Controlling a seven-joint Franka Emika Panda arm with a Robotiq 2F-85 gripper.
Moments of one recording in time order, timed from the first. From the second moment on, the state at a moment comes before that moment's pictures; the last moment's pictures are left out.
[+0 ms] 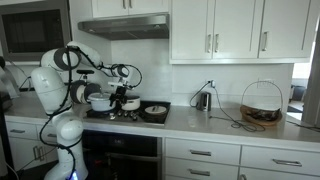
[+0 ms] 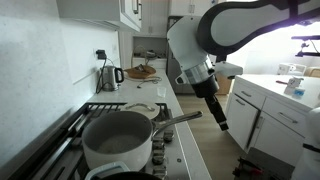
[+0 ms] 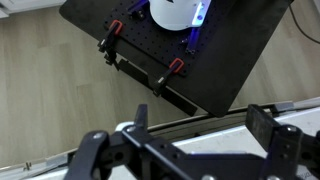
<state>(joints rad) 0.26 -0.22 0.24 -2.16 0.03 1.41 -0.13</state>
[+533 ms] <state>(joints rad) 0.32 -0.13 0.33 -2.08 0.03 1.41 -0.13</state>
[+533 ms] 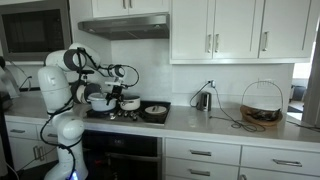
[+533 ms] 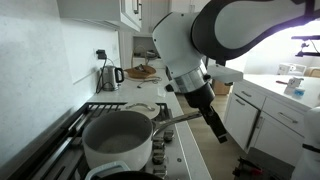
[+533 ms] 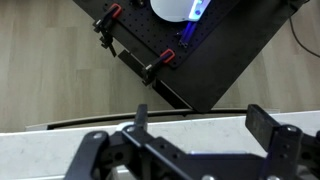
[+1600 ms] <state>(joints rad) 0.40 0.10 0.39 -1.92 0.08 1.64 -0.06</state>
